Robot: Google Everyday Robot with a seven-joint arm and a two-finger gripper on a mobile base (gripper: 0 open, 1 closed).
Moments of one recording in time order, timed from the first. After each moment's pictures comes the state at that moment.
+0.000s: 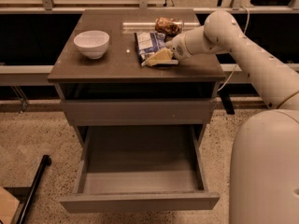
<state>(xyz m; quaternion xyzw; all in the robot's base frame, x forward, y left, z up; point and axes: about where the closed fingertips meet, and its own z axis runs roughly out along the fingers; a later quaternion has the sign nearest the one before) 0.811 -0.058 0.819 -0.40 0.78 0.21 0.43</state>
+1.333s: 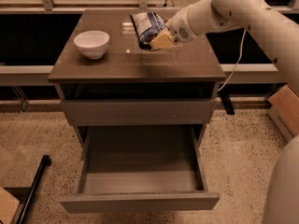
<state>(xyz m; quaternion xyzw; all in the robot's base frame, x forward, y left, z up) 0.742 -0.045 0.919 -0.49 0.73 0.15 0.44</state>
